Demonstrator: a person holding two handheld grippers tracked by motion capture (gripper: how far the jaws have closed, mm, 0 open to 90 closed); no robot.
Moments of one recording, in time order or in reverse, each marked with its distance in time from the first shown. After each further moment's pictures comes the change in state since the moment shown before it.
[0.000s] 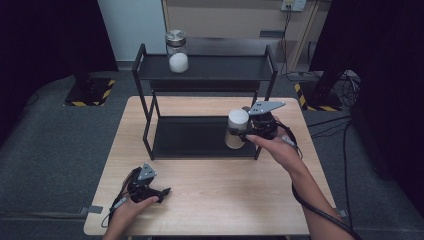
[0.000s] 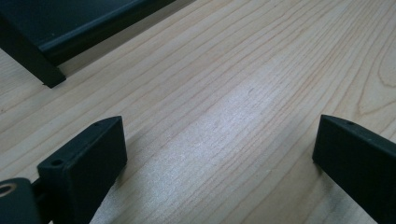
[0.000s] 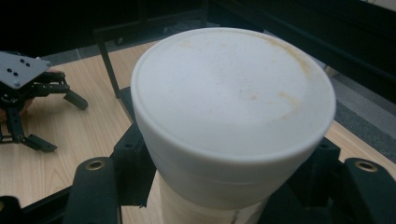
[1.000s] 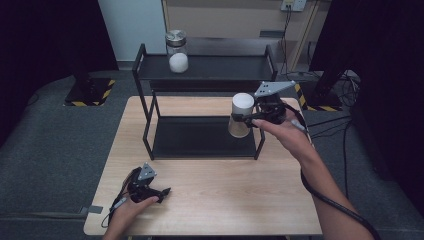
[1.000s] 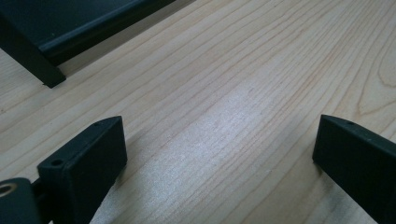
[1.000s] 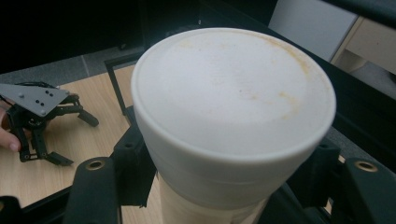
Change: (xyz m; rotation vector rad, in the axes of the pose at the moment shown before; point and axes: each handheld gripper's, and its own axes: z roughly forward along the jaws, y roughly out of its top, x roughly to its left) left arm 0.000 0.000 0.000 0.000 0.000 0.000; right arm -0.009 0.053 -0.034 0.008 0.011 -0.003
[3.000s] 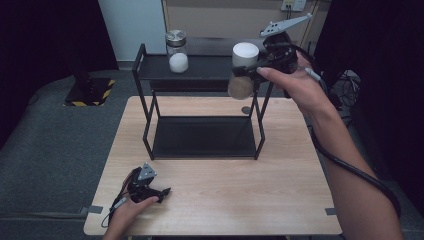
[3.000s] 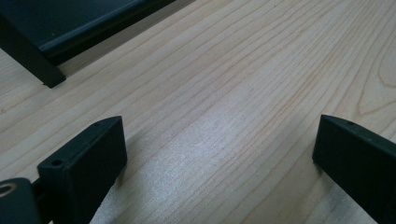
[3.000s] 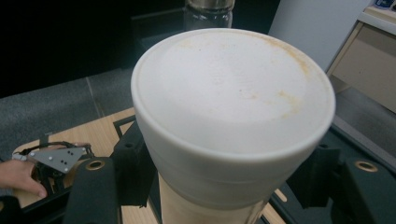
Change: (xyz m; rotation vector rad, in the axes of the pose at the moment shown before) left arm 0.000 0.001 0.000 0.003 0.000 0.003; right arm -0.021 0.123 -0.047 -0.027 0.002 -0.012
